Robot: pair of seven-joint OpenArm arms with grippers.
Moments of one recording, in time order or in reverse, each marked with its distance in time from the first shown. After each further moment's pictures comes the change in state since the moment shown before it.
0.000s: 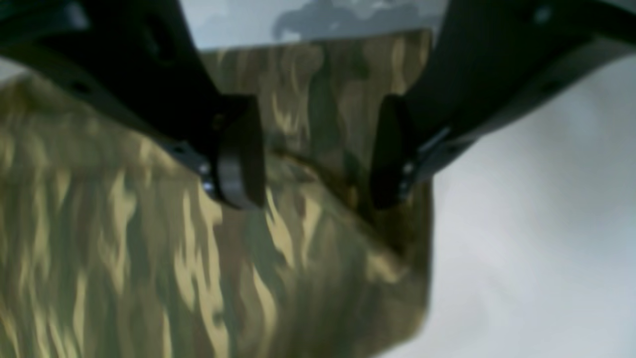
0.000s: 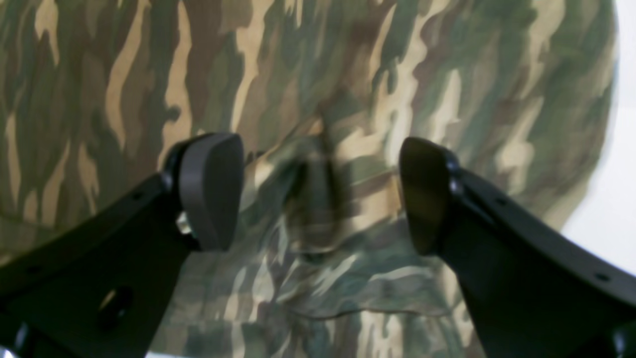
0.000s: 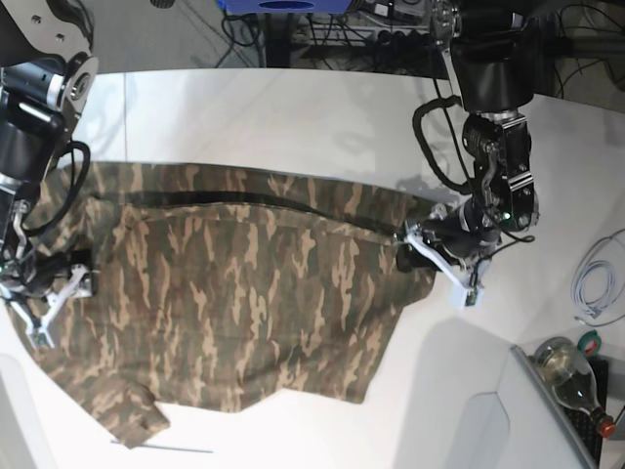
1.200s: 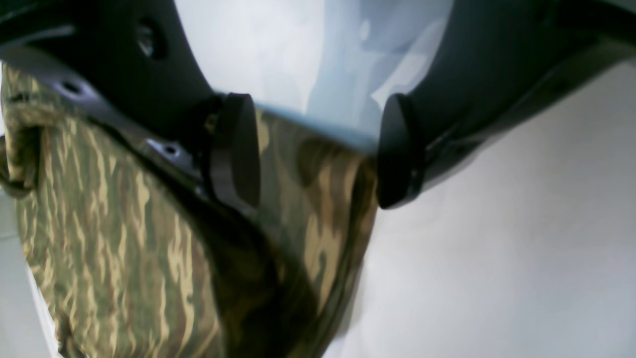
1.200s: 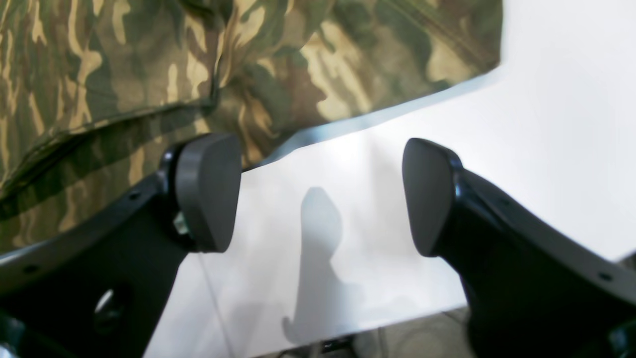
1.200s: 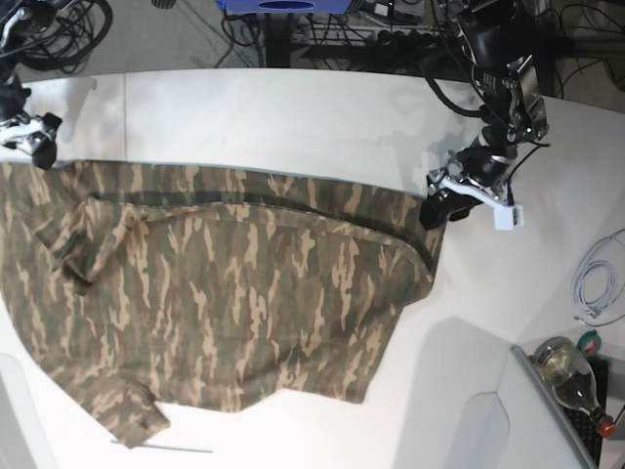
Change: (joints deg) left arm 8.0 -0.5 -14.4 -14.2 -10.0 -15.1 -18.6; right arm -29.9 -13.4 33.3 22.6 27.0 3.8 0.4
